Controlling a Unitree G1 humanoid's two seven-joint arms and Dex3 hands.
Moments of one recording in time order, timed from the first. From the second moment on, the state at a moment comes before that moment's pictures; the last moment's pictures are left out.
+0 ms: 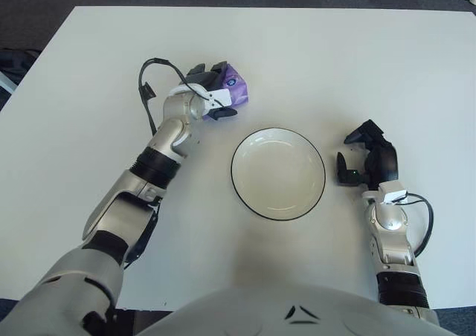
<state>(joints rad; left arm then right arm) -0.72 0.31 -0.41 0.26 0.79 0.43 -0.41 0.09 -0.10 -0.13 0.04 -0.10 -0.43 -0.11</state>
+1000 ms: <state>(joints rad) -0.88 0.14 -0.44 0.80 0.79 0.29 0.11 0.10 -0.10 -0.13 0.04 -0.09 -0.42 -0.11</state>
